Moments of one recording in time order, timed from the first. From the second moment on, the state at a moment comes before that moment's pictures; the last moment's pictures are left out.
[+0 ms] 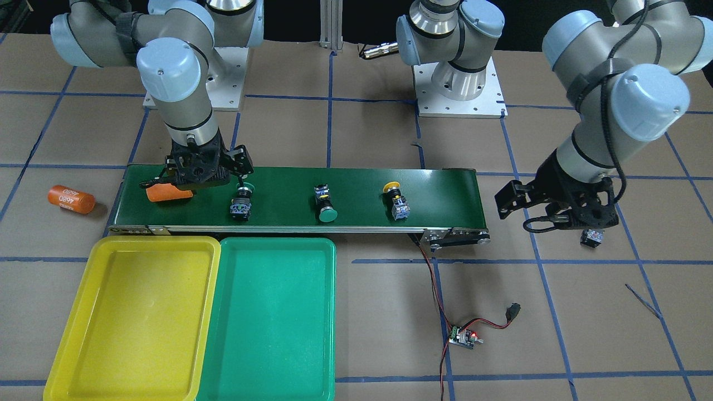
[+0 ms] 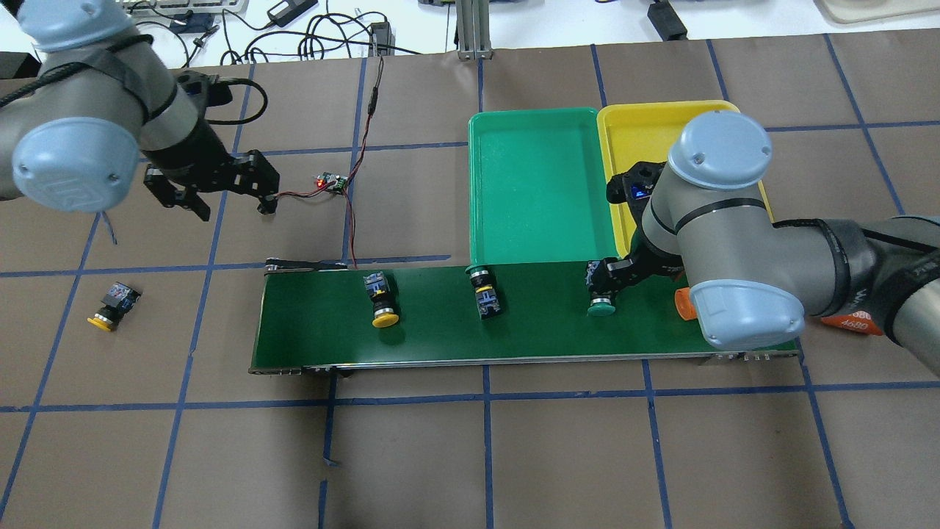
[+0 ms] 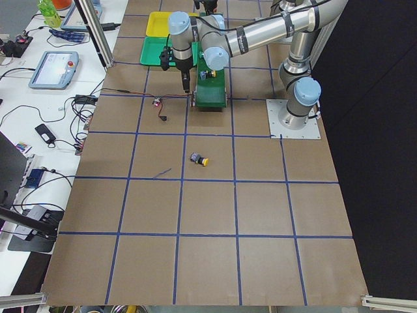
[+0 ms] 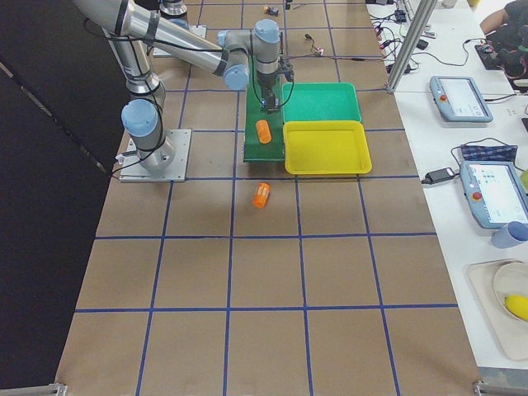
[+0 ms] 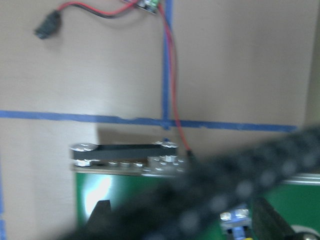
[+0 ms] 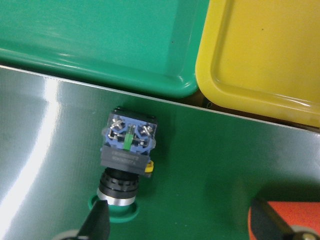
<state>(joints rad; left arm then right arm) -1.30 -1.72 -1.74 -1.31 1.56 0.22 1.64 -1.53 2.10 -2.16 -1.59 -0.14</state>
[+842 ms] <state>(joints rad) -1.09 -1.72 -1.75 -1.34 1.57 0.51 1.66 -1.44 2.09 -2.24 -1.60 -0.10</state>
